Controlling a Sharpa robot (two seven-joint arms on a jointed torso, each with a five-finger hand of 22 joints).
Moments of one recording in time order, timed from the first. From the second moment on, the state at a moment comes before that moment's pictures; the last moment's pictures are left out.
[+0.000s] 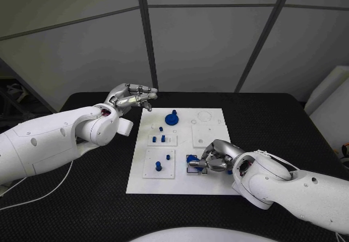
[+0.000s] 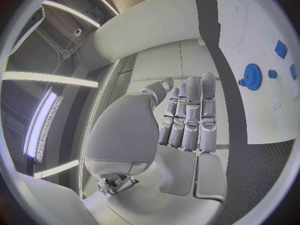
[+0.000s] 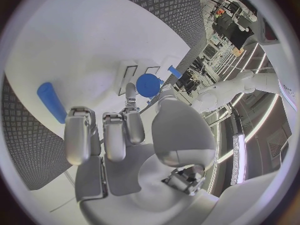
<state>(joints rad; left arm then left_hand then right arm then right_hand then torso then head) 1.15 -0.91 0.04 1.45 -0.16 -0.25 0.32 1.37 -0.15 0.47 -0.01 0.15 1.03 0.18 0.11 0.07 1.08 0.11 0.29 0.07 1.10 0.03 1.01 0.34 0.19 1.06 0.13 0.59 0.89 0.97 -0.82 -0.01 1.79 -1.37 -0.38 -0.55 1.05 -0.08 -0.21 0.30 0.10 1.02 0.07 0.39 0.46 1.42 0.00 1.35 1.31 1.46 -0.06 1.54 1.31 0.05 1.46 0.05 1.46 1.31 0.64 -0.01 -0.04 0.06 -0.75</state>
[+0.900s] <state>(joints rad) 1.15 -0.91 0.04 1.45 -0.16 -0.25 0.32 1.37 -0.15 0.47 -0.01 0.15 1.03 0.18 0.11 0.07 1.08 0.11 0.29 0.07 1.10 0.03 1.01 0.34 0.19 1.06 0.13 0.59 0.89 0.97 -0.85 -0.01 1.84 -1.37 -0.38 -0.52 1.00 -0.08 -0.16 0.29 0.13 1.02 0.07 0.41 0.49 1.42 -0.01 1.33 1.31 1.47 -0.06 1.54 1.31 0.05 1.45 0.05 1.45 1.31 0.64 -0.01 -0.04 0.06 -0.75</state>
